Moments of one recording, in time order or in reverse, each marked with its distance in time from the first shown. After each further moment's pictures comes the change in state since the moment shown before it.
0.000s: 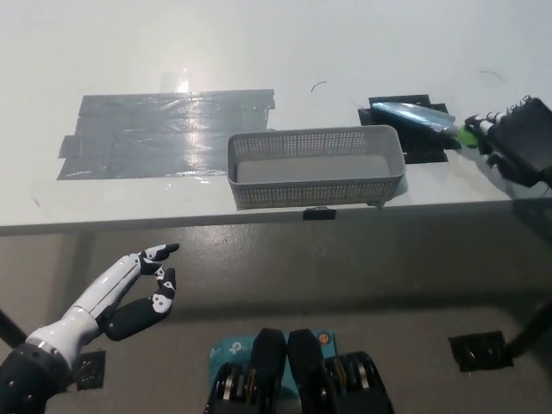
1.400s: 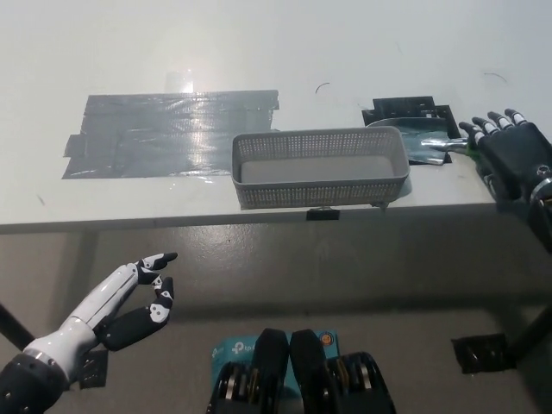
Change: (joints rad) left_arm 0.030 0.000 0.004 -0.013 0.001 0.002 0.000; right_arm 0.102 0.025 -0.173 -0.425 0.195 0.295 0.689
